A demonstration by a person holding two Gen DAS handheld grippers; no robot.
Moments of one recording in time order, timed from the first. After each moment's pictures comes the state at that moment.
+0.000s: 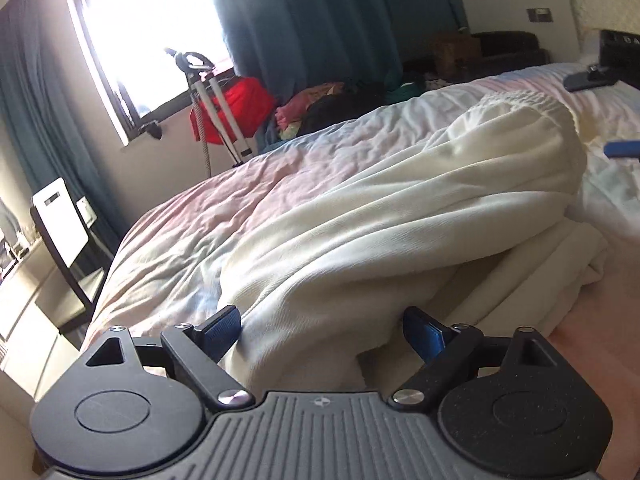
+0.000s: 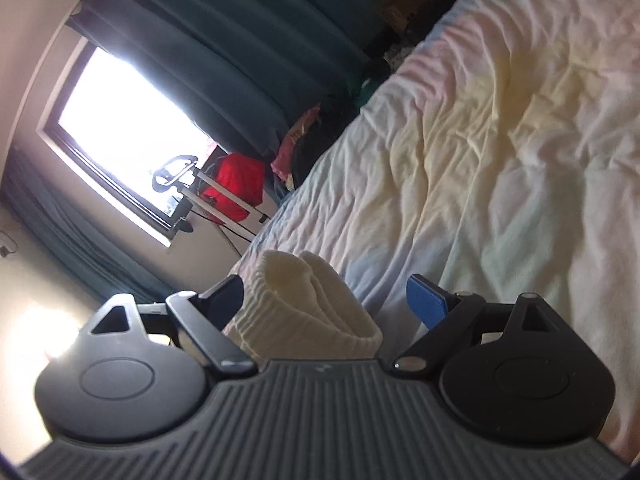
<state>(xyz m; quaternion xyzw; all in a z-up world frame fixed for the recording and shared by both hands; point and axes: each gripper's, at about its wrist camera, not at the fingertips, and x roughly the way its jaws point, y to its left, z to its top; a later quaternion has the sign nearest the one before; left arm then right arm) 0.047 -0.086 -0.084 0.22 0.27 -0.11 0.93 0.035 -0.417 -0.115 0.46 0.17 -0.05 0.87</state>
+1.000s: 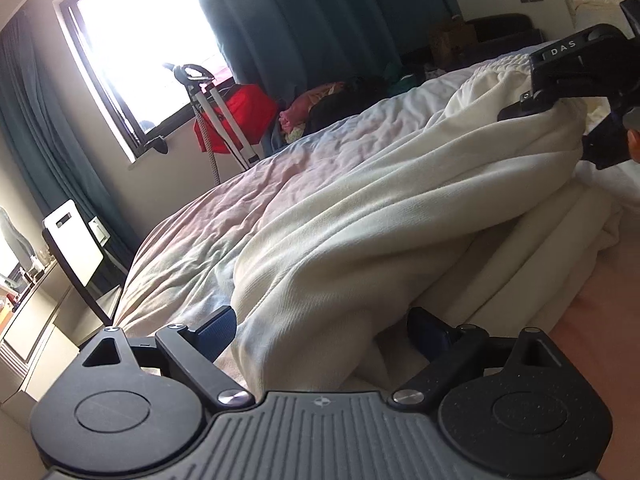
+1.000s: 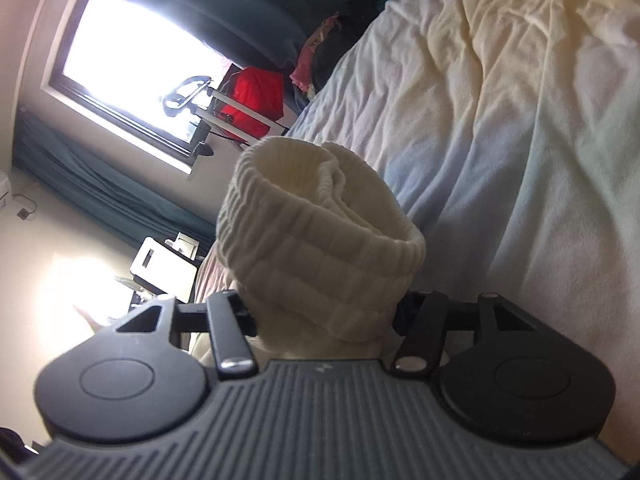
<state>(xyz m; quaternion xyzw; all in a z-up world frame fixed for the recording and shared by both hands) 0.035 -0.081 -0.087 0.28 0.23 -0.11 0.92 0.083 -0.384 -0.133 0.48 0.23 0.06 0.85</state>
